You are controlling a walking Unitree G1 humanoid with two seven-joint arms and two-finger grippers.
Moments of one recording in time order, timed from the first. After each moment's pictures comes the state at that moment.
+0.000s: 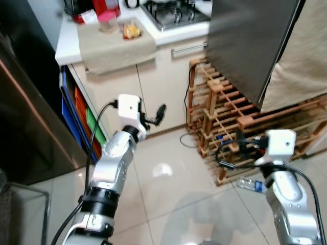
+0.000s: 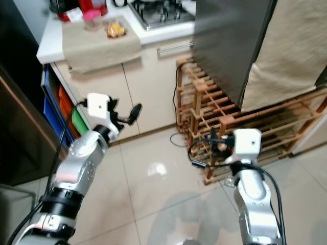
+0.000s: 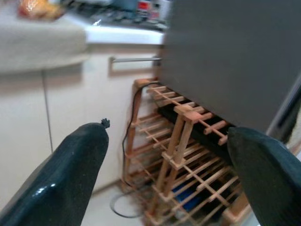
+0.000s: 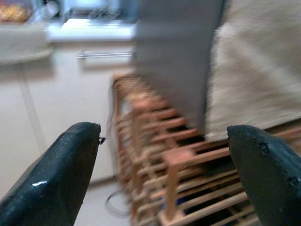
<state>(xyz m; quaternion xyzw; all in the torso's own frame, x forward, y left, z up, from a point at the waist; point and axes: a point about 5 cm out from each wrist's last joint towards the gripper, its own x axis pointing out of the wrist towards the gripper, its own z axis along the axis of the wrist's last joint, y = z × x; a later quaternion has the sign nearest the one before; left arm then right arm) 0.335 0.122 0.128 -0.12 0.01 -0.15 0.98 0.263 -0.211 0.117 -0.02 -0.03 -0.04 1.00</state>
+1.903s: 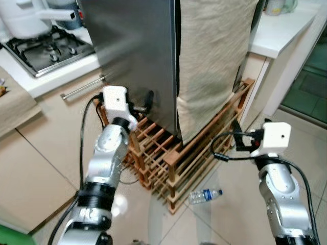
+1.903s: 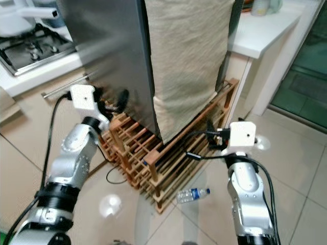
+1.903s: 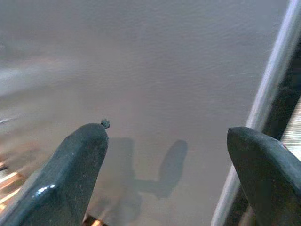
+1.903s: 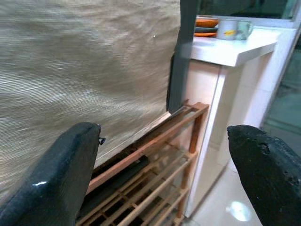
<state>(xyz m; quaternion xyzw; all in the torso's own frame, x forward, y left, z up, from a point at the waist) 0.342 0.124 0.151 -0.08 -0.06 -0.13 0.99 0.272 -0.199 0.114 -0.04 -0.02 -0.01 1.00</state>
